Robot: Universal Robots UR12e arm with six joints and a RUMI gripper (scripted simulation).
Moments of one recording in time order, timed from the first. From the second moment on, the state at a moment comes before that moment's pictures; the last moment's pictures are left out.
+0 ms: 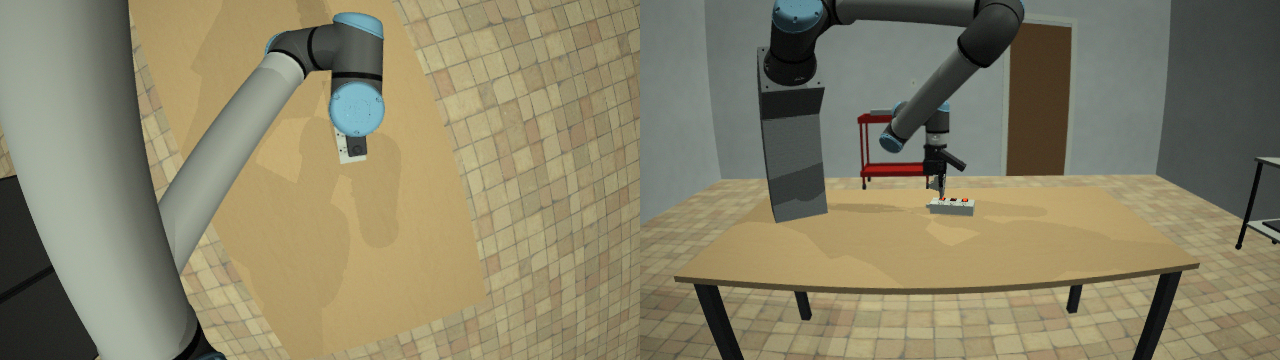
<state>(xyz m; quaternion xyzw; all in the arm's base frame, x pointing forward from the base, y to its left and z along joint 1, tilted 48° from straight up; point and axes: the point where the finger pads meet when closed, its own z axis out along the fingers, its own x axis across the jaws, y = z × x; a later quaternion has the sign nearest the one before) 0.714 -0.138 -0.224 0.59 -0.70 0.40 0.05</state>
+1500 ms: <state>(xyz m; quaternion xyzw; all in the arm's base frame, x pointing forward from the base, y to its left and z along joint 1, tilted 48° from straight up) 0.699 -0.114 -0.198 0.59 -0.70 0.41 0.05</state>
